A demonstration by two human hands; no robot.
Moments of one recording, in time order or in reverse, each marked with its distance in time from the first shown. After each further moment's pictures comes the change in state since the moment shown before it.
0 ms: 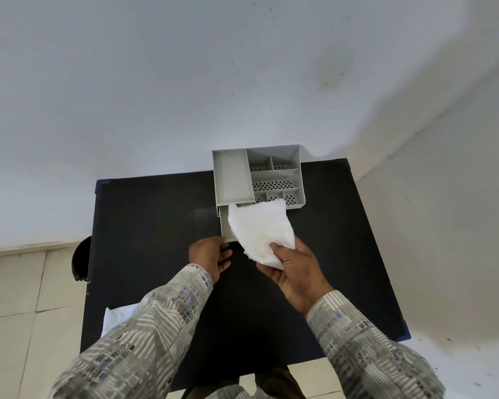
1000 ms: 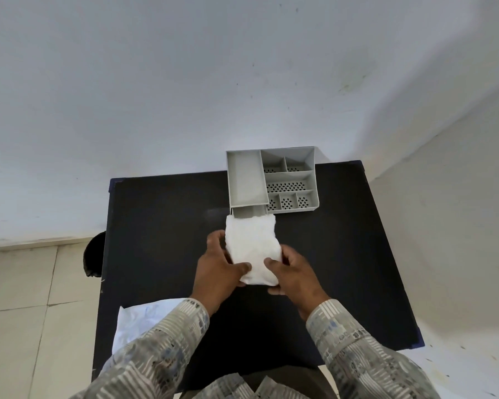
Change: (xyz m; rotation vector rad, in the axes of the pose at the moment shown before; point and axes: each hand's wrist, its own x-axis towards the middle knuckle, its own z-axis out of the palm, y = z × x) left_hand -0.066 -0.002 -0.039 0.598 -0.104 0.534; right_hand 0.023 0.030 0.001 -0.642 0.030 -0.052
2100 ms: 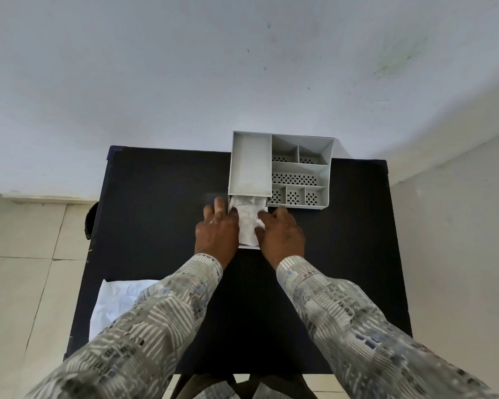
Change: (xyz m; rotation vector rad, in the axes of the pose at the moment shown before) left_hand 0.086 -0.007 0.044 1.130 0.163 0.235; right_hand 0.119 -0.005 0.004 -1.138 0.184 -0.468
